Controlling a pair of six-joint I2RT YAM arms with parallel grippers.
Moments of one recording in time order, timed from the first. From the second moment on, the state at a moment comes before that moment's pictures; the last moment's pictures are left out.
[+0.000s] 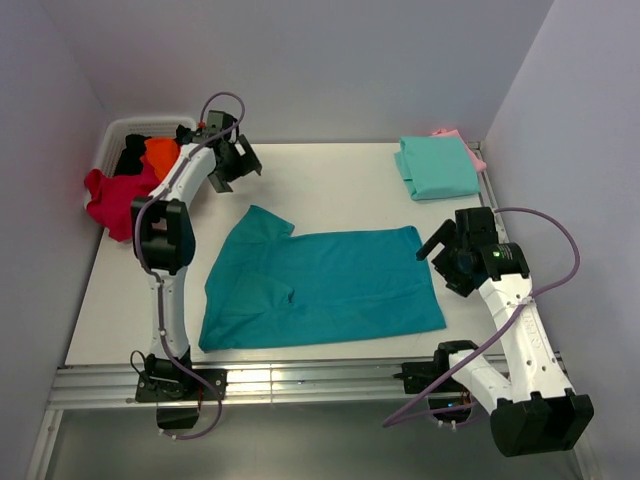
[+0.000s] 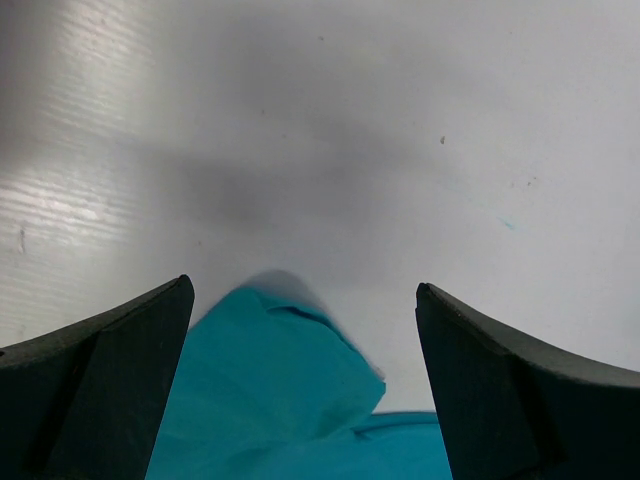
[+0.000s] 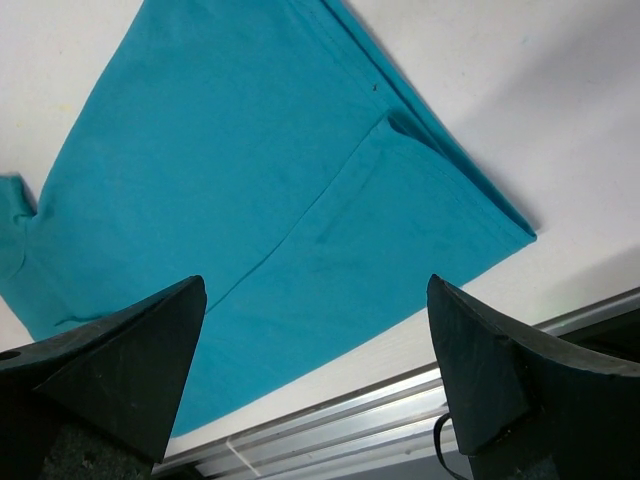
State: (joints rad) left arm -0.17 2.26 2.07 -0.80 0.01 -0.65; right arm 0.05 0.92 0.94 -1.07 0.07 0.82
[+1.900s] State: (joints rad) left arm -0.28 2.36 2.01 -0.90 -0.12 -0.80; right arm 0.05 1.51 1.13 -0.79 0.10 0.77
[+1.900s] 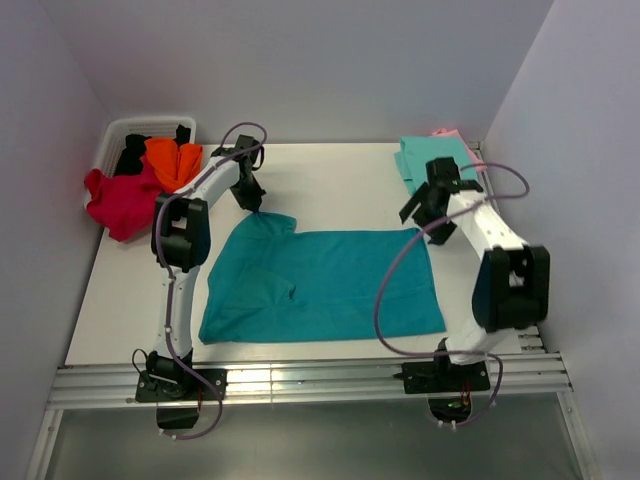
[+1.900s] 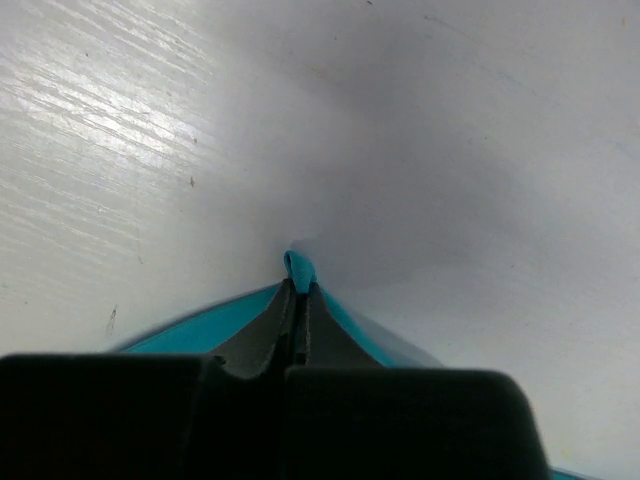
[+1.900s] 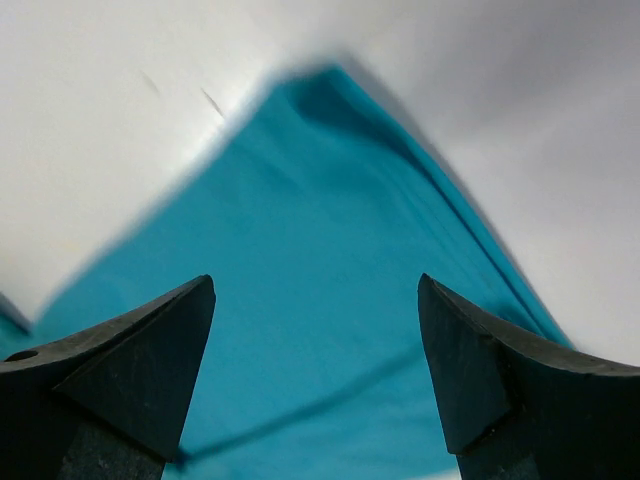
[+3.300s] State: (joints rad) left arm -0.28 2.29 1.90 -0.97 -0.14 -0.75; right arm 0.05 2.01 1.45 -0.78 0.18 0.80
